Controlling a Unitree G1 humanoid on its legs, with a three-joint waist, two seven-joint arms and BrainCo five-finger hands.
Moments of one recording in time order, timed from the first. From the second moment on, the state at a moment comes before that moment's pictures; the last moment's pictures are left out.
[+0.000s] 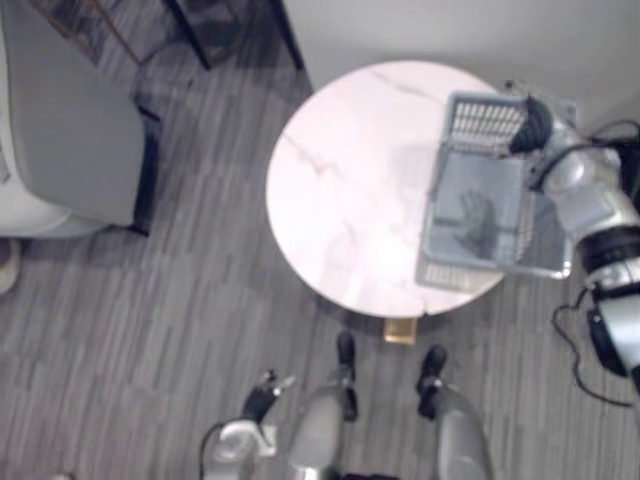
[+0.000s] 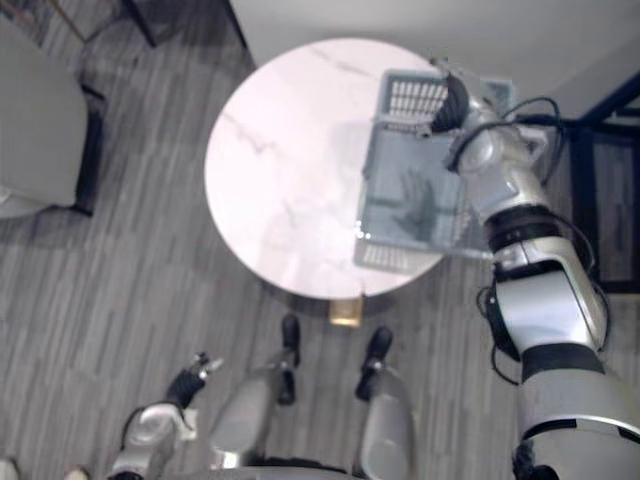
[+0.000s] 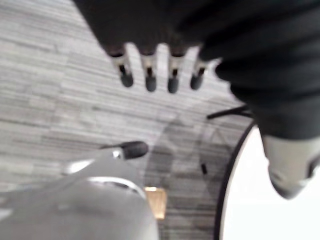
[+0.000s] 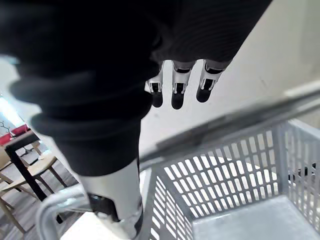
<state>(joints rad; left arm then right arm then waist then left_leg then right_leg) 0.01 0.19 -0.04 0.87 -0.18 -0.19 -0.04 -1.18 -0.67 0.34 0.91 -0.46 0.00 -0.03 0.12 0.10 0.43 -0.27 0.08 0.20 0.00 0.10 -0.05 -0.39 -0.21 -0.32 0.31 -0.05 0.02</state>
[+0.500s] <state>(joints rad) -0.03 0.19 -0.12 0.83 -0.18 -0.23 -0.03 -1.26 -0.78 0.36 0.92 -0.47 0.04 0.05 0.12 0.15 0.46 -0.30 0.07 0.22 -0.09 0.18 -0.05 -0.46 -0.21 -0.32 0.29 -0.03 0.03</state>
